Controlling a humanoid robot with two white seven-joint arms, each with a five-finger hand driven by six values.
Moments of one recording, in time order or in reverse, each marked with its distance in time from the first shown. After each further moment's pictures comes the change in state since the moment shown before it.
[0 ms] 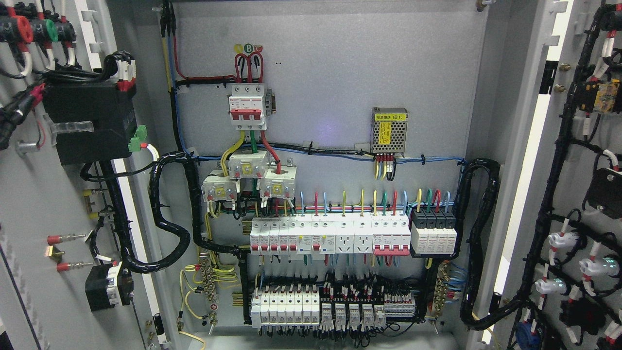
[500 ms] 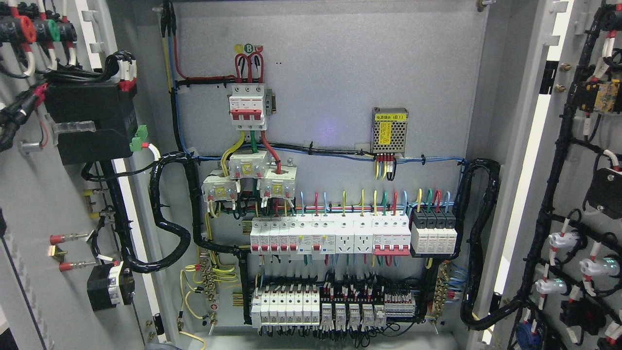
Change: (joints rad) left arm 0.000 0.000 0.000 0.000 0.000 0.000 0.000; right arm 0.044 -0.024 -0.096 0.025 -0.001 -0.031 -0.156
